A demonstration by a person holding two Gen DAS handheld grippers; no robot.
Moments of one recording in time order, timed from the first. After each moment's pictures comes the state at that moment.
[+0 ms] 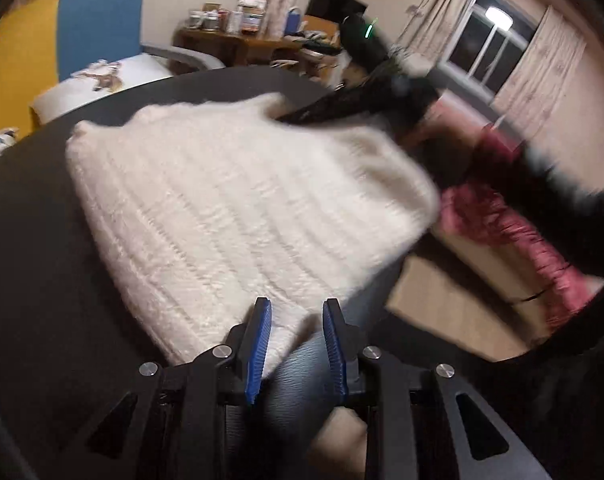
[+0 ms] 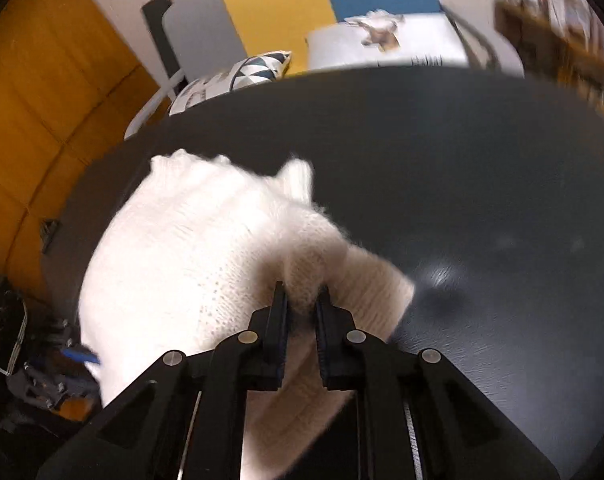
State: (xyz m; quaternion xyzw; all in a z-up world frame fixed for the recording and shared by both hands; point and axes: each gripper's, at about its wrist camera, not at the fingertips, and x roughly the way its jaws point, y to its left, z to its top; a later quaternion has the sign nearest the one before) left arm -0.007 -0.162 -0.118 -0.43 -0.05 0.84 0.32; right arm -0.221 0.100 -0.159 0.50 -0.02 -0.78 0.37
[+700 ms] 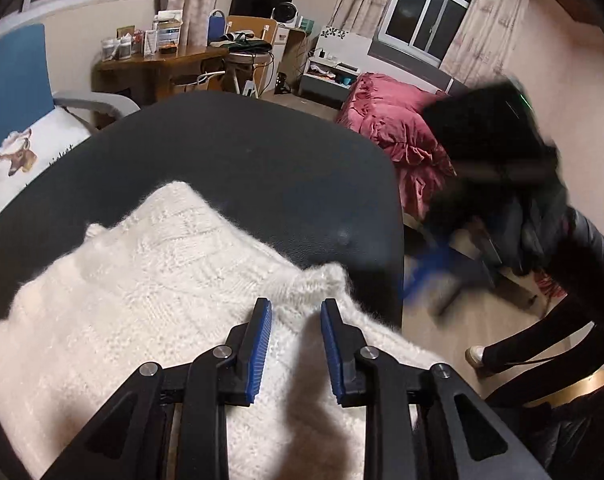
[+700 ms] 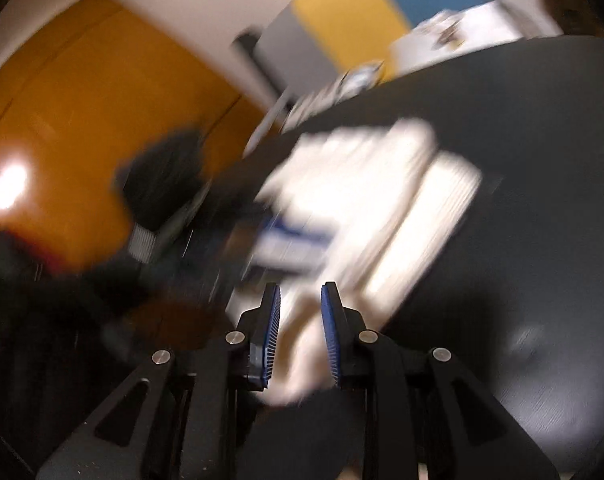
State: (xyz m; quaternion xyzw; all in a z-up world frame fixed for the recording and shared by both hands) left arm -0.134 -0.045 -0.111 -0.43 0.06 0.81 0.39; right arm -0.112 0.174 -0.128 0.49 -0.10 -0.67 0.55
